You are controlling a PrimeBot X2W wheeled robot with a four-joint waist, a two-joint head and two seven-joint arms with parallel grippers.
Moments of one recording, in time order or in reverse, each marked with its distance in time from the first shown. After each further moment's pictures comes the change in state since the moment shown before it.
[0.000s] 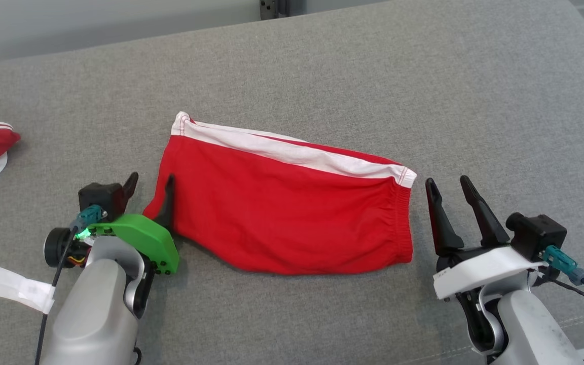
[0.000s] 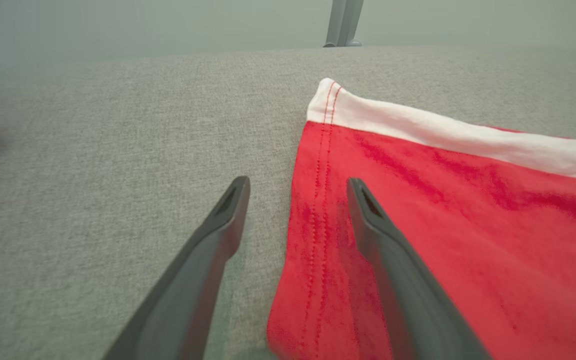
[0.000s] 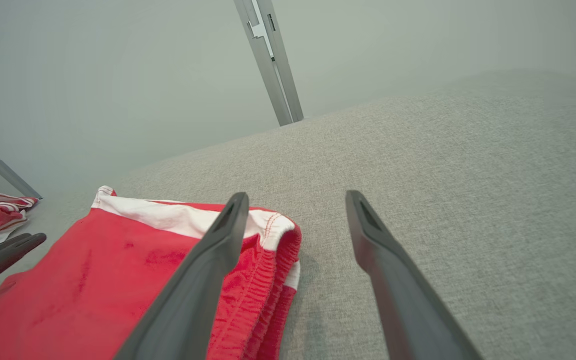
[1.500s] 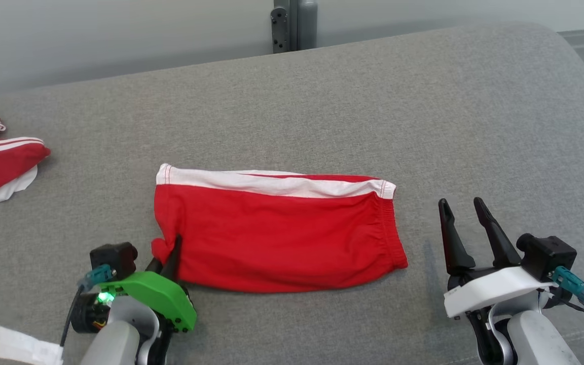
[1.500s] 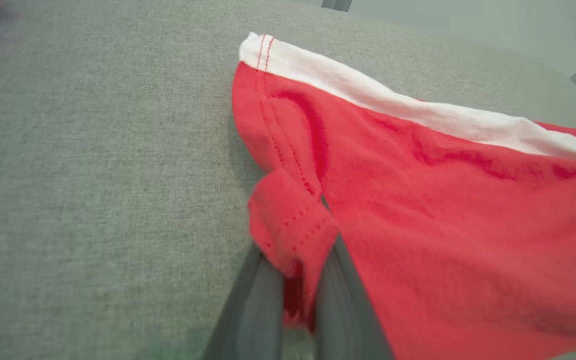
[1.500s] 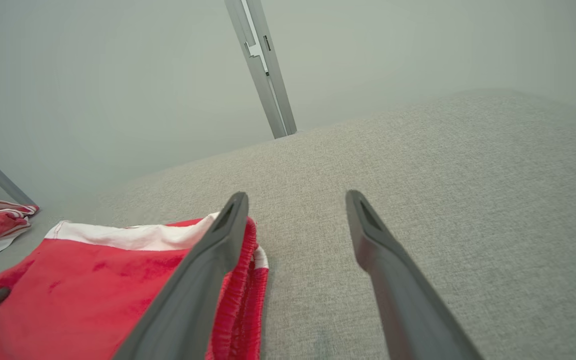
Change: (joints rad) left arm 0.241 0.005 -0.038 -0.193 -0.191 0.026 0.104; right arm 0.081 0.000 -0.043 -0.018 -0.021 0.000 0.000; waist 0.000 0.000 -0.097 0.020
